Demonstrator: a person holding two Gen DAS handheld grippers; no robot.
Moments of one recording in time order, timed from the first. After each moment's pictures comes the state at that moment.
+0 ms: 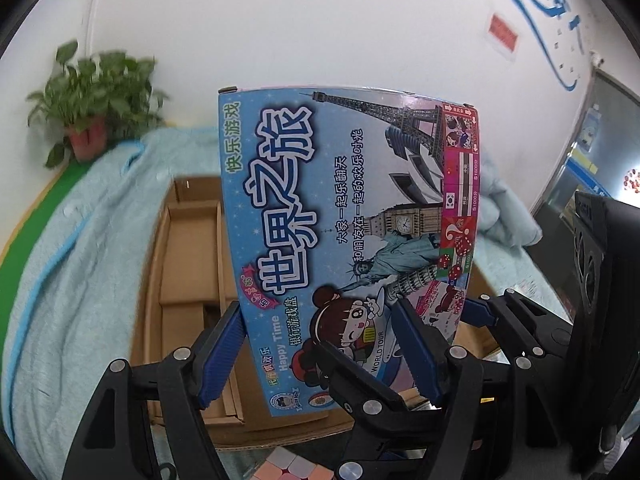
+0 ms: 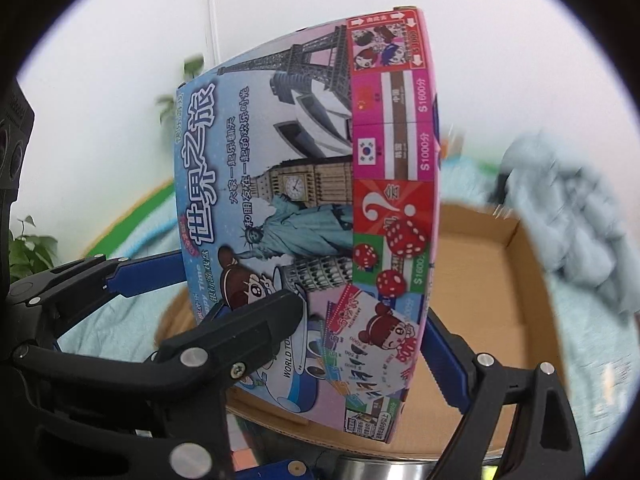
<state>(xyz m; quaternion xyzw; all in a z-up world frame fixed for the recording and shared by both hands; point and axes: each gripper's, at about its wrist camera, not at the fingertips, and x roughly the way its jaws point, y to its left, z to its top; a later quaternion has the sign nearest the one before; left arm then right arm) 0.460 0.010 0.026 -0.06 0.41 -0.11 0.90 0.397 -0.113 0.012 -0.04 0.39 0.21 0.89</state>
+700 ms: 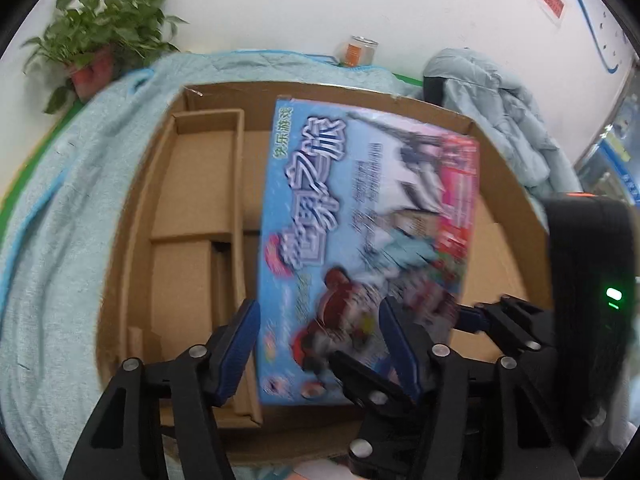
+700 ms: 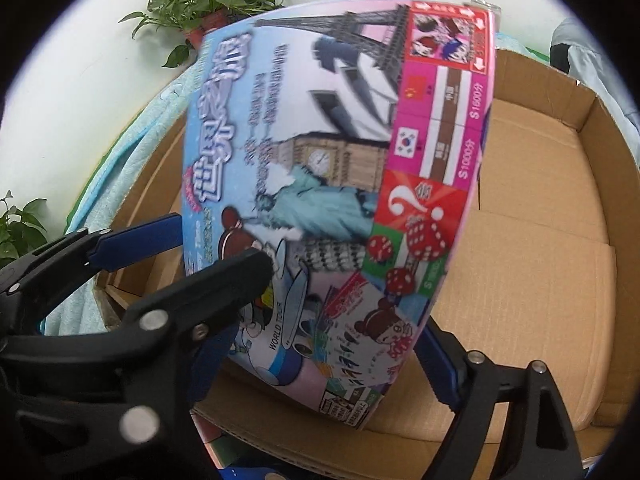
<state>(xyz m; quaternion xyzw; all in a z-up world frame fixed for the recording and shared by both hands) 0.495 0.021 -0.061 -0.07 0.50 -0.09 0.86 0.419 -0.088 -0.060 -0.03 0.55 0.24 0.80</state>
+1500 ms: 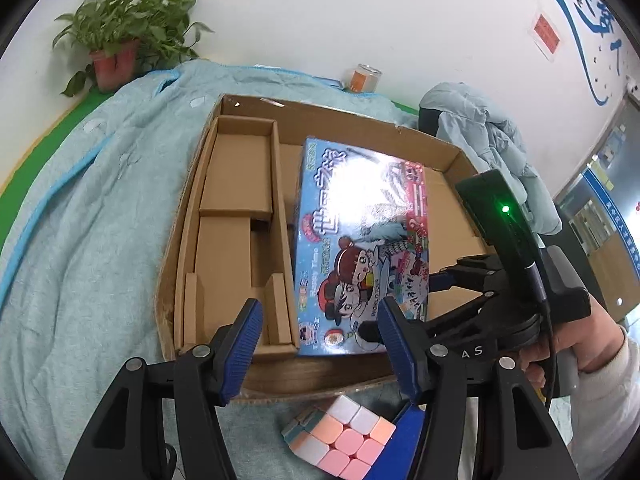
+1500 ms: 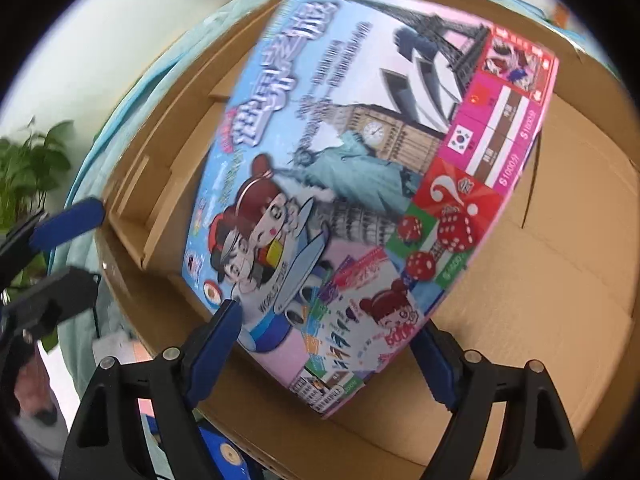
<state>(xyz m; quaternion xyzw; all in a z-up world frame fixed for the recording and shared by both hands) 0.437 0.067 -0.025 -0.11 0.46 -0.09 0.88 0.462 -0.082 -0.067 -0.11 0.61 0.35 0.71</state>
